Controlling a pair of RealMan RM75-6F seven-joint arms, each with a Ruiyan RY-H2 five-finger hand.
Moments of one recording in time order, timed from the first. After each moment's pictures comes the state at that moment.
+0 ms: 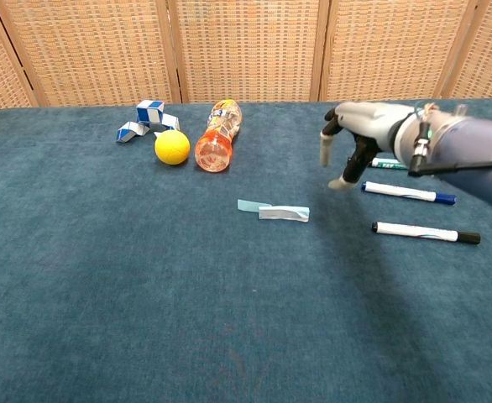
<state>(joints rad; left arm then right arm) -0.05 -1.21 -0.04 -1.67 1.48 1.49 0.23 0.90 -1.67 0.33 -1.53 -0.55 1.11 -0.74</state>
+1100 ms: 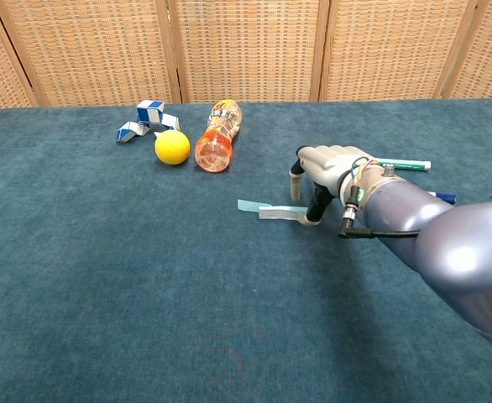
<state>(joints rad) -0.06 -1.21 -0.03 -1.66 1.47 1.48 0.22 0.96 -1.93 0.31 -1.23 -0.58 1.11 -0.75</state>
